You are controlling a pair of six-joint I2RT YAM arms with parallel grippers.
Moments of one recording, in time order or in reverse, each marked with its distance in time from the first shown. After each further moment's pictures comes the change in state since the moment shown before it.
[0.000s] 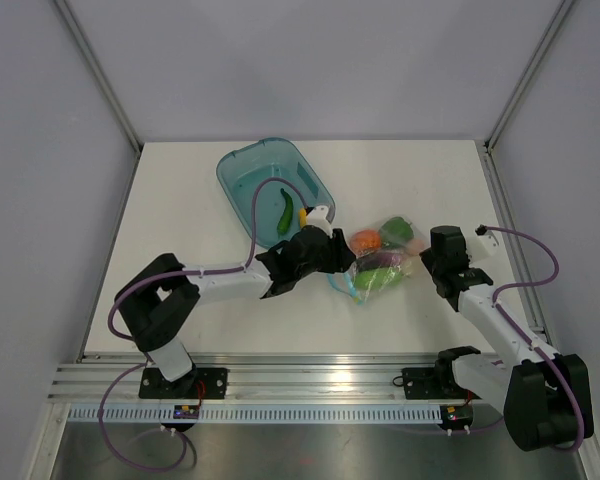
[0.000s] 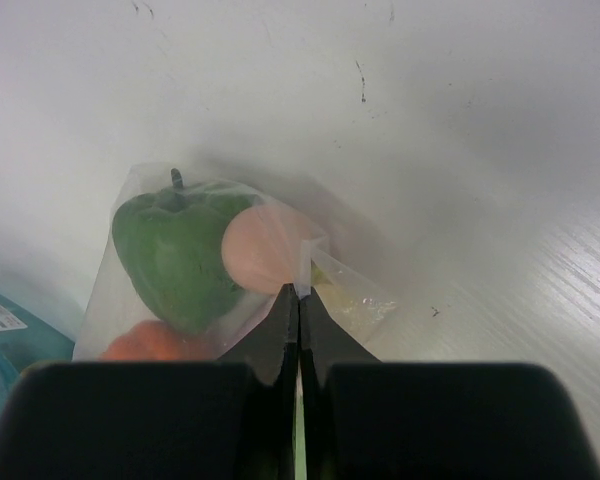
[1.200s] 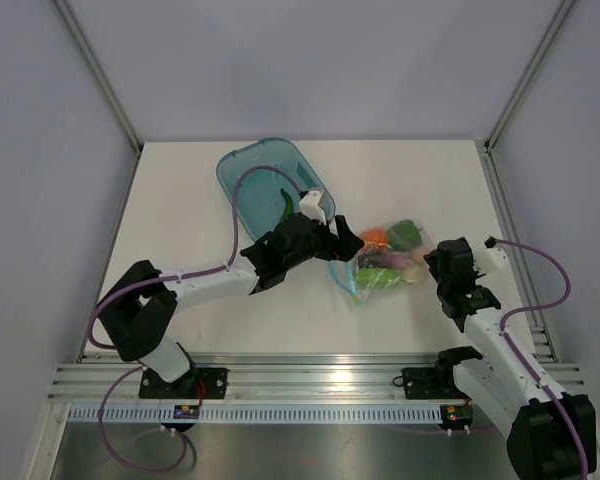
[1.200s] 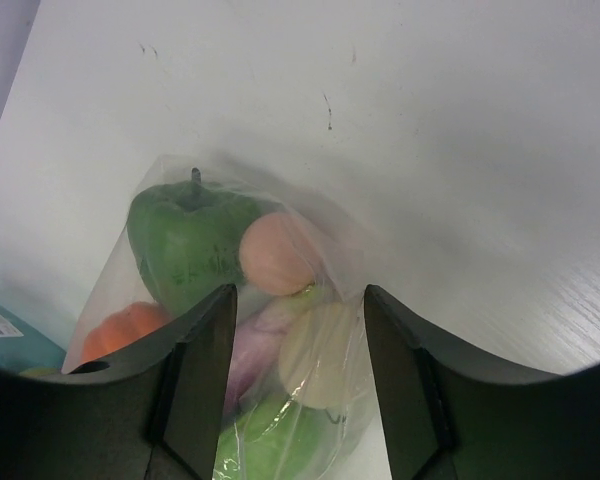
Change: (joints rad) left arm 0.048 -0.097 0.002 0.067 0.108 0.077; right arm -0.001 -0.199 -0.100 -0.018 0.068 -0.042
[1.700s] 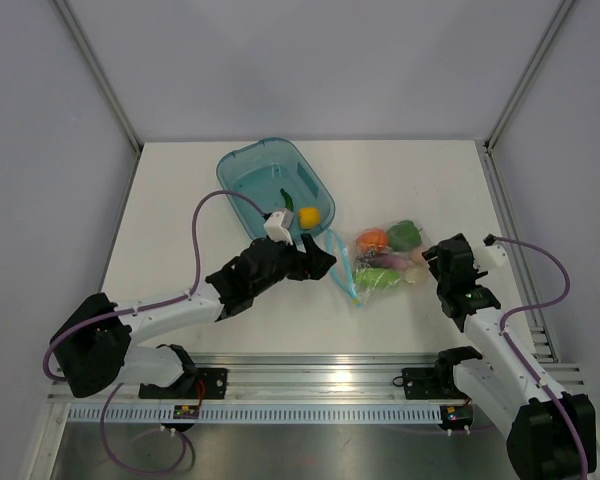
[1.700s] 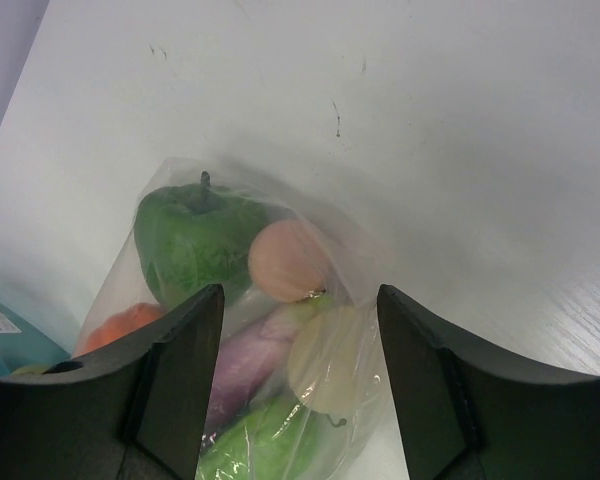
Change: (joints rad) left arm 0.000 -0.306 -0.307 0.012 -0.059 -0.094; right arm 0.000 0.002 0.000 0.024 0.000 -0.038
